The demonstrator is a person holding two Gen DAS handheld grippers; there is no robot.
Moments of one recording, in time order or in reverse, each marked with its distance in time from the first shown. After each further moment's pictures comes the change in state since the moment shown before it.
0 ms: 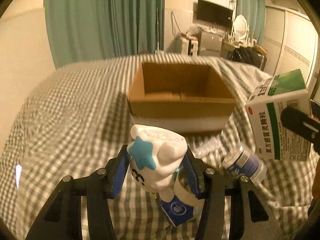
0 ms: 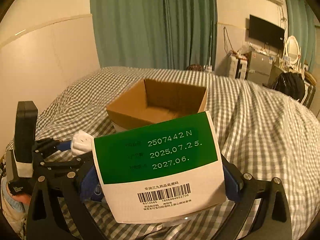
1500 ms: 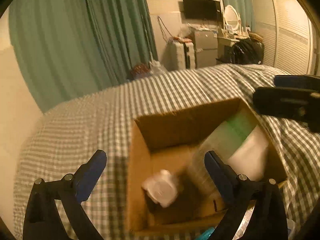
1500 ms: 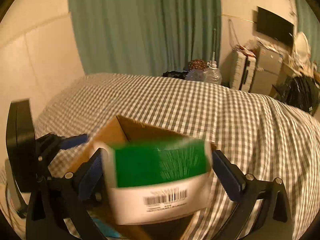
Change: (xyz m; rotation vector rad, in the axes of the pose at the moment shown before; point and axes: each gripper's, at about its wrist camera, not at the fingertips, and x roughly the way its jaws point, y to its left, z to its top) left arm 0.147 -0.033 0.151 0.186 -0.045 0.069; right arm 0.151 -0.055 0.131 0.064 0.070 0.039
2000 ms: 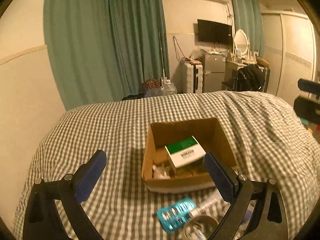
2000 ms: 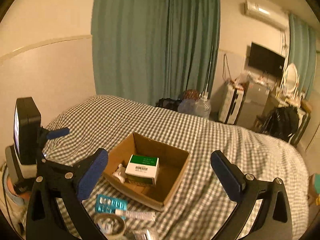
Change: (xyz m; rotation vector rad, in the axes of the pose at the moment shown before) left arm -0.157 0.007 -0.031 -0.143 -0.105 0.028; right arm -0.185 0.045 -0.017 -0.173 -0.179 -0.098
